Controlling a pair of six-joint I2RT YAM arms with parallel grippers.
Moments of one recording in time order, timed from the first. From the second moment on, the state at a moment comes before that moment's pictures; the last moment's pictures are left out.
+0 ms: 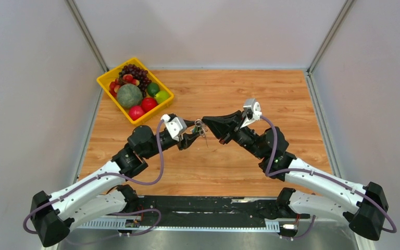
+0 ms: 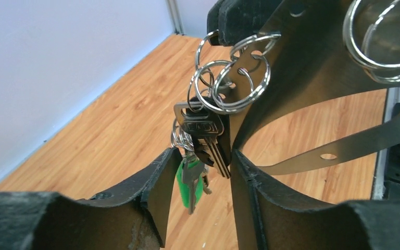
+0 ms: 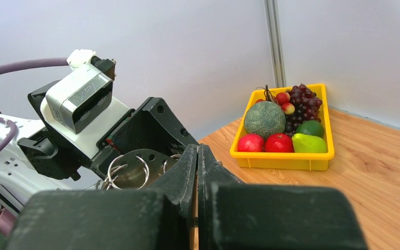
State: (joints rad) left arm -0.83 0.84 0.63 0.26 0.24 0.15; right arm 0.95 0.95 0.69 0.63 -0.05 0.33
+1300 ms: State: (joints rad) left arm -0.83 0.73 0.76 -0.12 0.23 0.29; right arm 0.95 0.91 0.61 0.60 -0.05 0.35
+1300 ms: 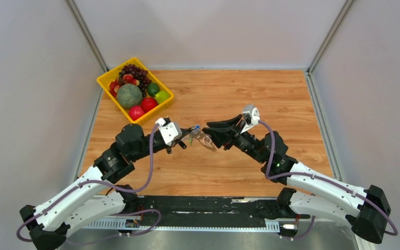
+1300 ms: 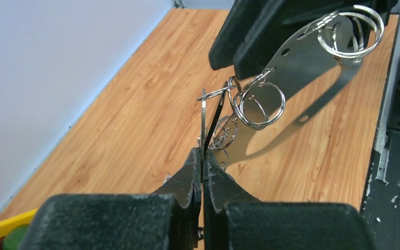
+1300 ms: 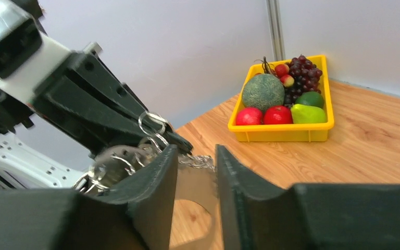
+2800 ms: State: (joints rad) left arm -0.83 1.13 1.31 -0.95 0.36 0.00; right arm 0.95 0.85 0.36 0.63 -0.14 0.05
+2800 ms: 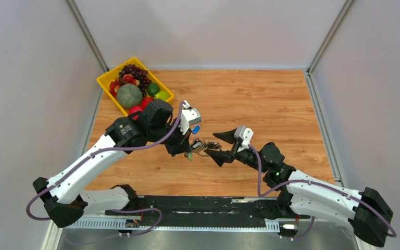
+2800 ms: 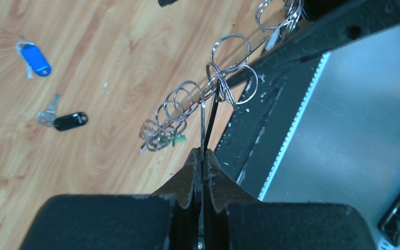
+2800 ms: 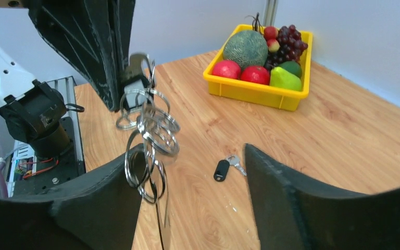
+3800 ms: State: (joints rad) left arm -0.83 0.74 0.59 -0.06 0.50 -0.09; right arm 0.95 0.95 0.92 -0.21 -0.26 -0.03
